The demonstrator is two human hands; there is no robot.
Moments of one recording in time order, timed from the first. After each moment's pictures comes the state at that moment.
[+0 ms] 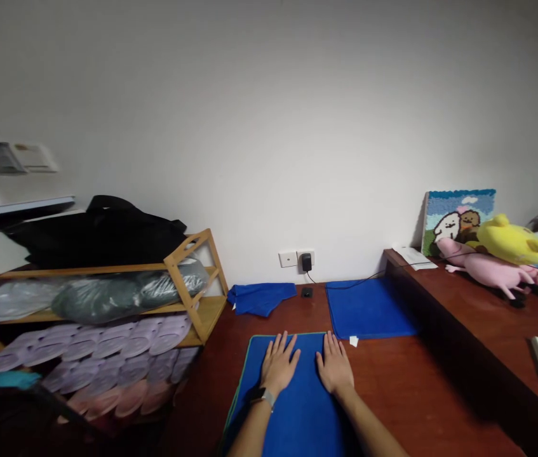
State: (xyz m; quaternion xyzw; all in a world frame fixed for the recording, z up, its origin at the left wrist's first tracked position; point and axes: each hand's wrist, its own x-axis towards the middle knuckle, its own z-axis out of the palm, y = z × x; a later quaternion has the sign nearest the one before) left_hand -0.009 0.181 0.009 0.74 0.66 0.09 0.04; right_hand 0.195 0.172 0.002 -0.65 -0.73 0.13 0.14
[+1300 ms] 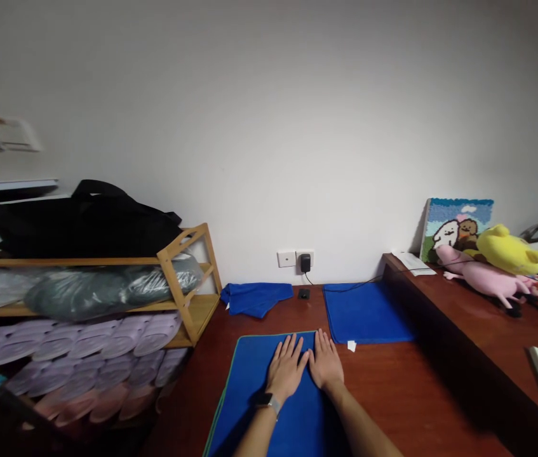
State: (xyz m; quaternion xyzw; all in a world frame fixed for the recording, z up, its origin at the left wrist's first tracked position) left_hand 0.022 0.185 0.000 0.78 0.62 0.11 0.04; right_hand 0.176 0.192 0.008 -0.65 -0.74 0.11 0.09
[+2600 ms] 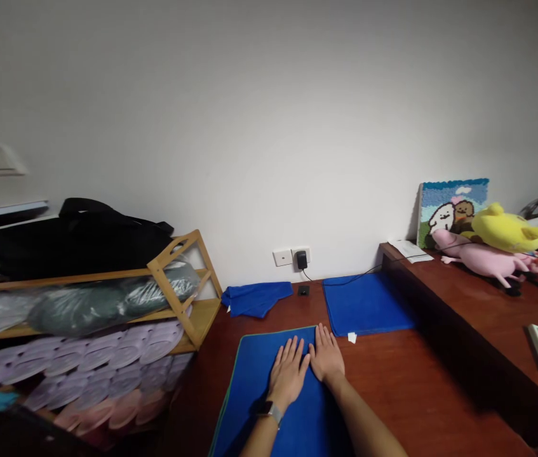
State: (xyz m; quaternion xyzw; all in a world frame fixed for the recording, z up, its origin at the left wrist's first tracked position) left_hand 0.026 0.164 0.002 0.78 0.62 0.08 0.04; right_hand 0.176 0.191 0.016 -0.65 -0.73 0.15 0.11
